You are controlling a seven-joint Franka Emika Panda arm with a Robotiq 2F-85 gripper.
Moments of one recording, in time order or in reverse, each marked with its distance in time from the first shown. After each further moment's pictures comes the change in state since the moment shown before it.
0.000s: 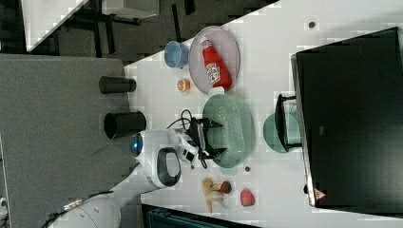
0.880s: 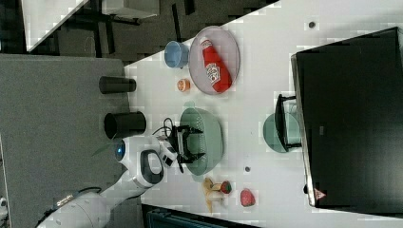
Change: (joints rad) arm 0.234 0.088 0.033 0.096 0.073 -0.001 0.244
